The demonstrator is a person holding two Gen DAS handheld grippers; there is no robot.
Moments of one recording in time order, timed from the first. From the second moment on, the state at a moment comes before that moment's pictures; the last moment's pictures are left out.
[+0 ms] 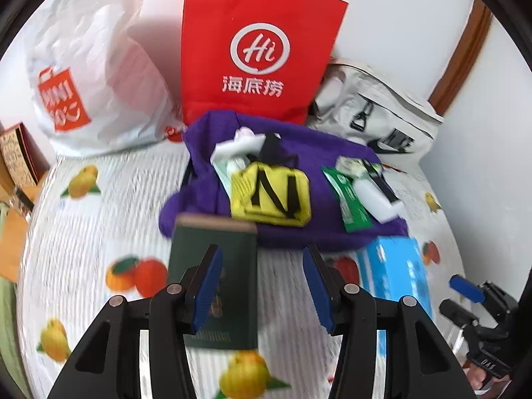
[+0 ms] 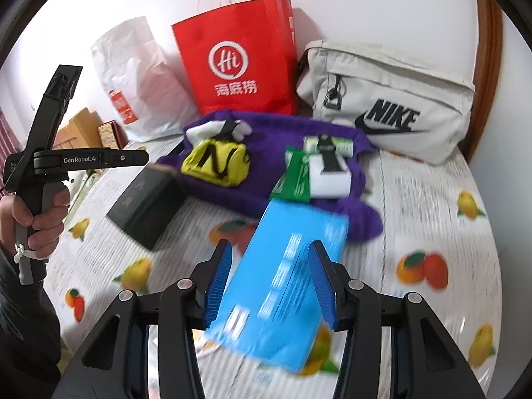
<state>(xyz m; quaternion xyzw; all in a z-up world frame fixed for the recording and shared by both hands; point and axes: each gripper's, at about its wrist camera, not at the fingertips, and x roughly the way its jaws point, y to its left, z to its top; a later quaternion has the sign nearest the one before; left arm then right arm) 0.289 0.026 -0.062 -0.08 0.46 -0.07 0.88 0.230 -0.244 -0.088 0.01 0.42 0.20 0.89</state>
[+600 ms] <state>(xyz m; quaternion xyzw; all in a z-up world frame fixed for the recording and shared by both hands) 0.149 -0.010 -0.128 -0.12 0.51 -0.14 0.84 0.129 -0.268 -0.111 0.04 0.42 0.18 0.89</state>
